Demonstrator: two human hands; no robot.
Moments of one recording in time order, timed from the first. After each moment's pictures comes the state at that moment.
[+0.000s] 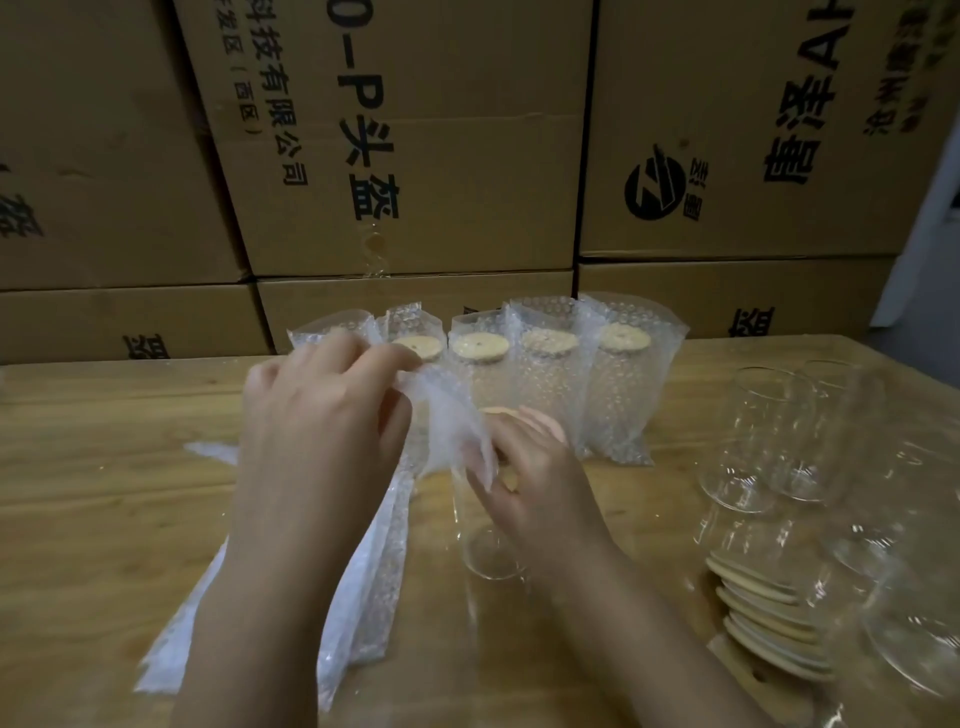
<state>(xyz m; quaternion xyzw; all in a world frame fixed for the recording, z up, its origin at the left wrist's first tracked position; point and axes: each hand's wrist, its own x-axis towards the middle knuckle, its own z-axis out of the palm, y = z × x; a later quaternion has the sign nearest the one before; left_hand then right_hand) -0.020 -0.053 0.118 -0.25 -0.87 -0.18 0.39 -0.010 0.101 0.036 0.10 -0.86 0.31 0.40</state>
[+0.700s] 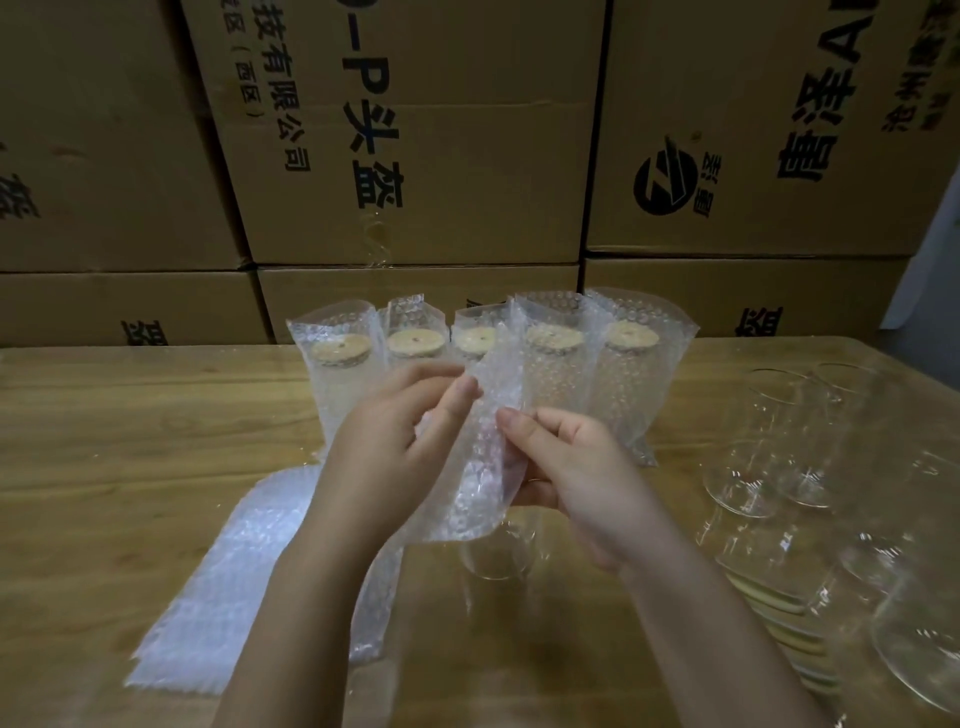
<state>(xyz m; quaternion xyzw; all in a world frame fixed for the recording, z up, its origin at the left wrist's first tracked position) -0.057 -0.030 0.080 -0.33 -0.82 -0.44 0.17 0.007 0.119 0.071 0.01 -0.66 0.75 0.08</state>
